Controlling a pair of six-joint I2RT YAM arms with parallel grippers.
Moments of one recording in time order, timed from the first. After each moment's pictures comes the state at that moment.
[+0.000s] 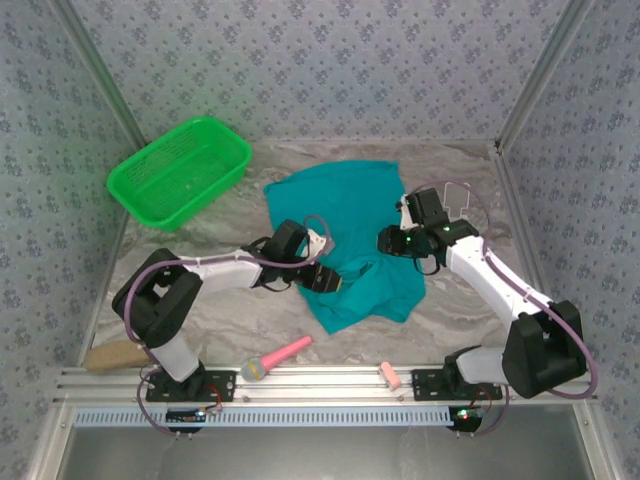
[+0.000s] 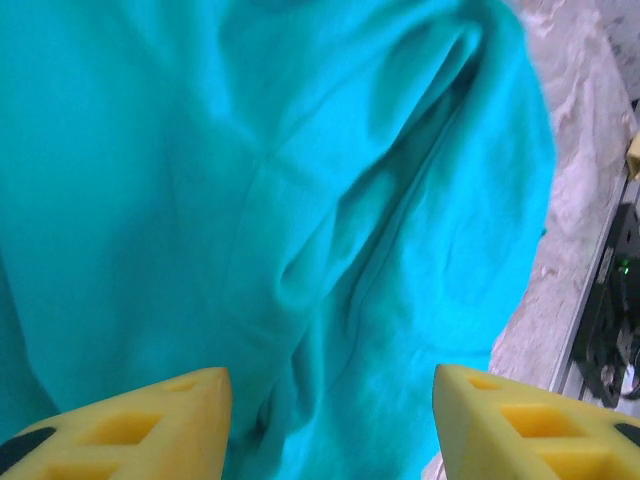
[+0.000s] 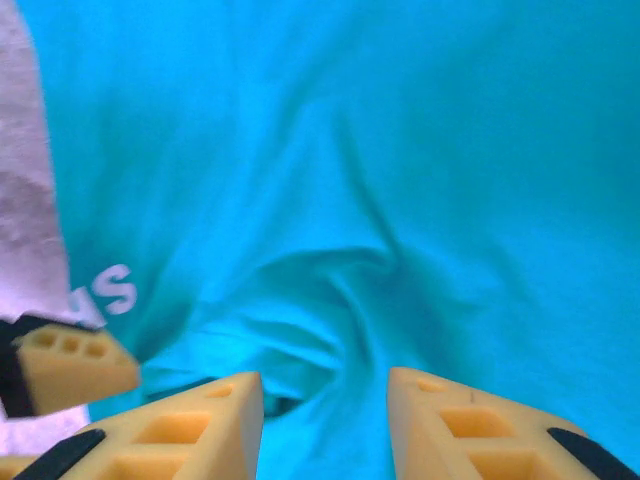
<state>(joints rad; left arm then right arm) -0.75 1.67 0.87 -0.04 0.54 -0.38 0.38 1.31 0.97 -0.62 -0.20 0.41</state>
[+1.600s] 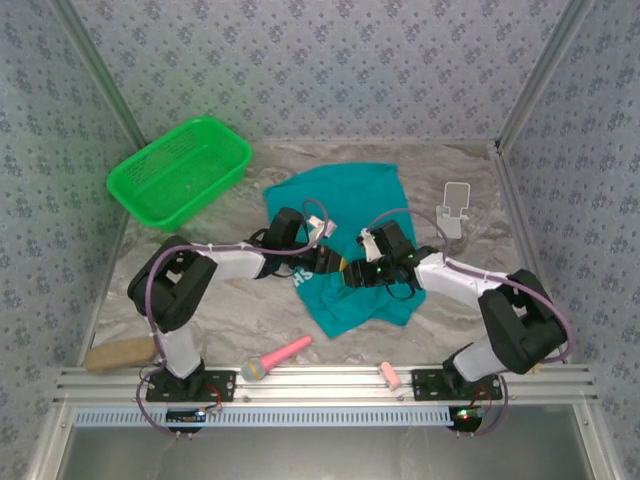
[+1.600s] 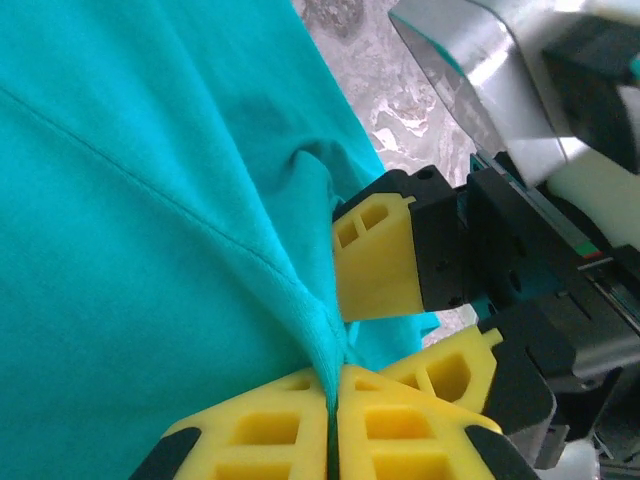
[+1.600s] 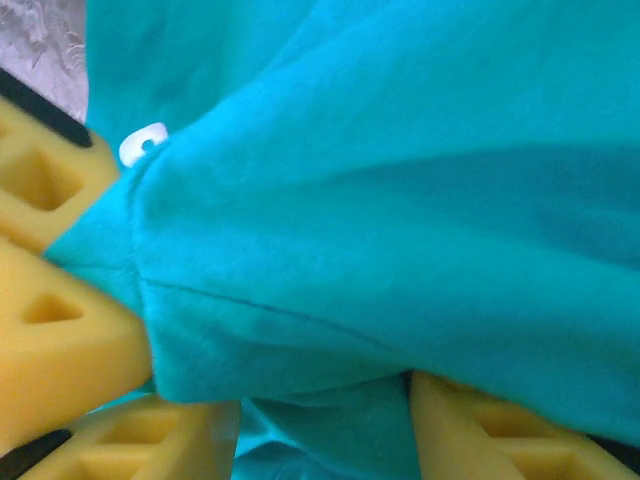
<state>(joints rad) -0.68 1.79 0.89 0.26 0.78 -0.55 0.55 1.47 0.73 -0.25 -0.34 0.38</state>
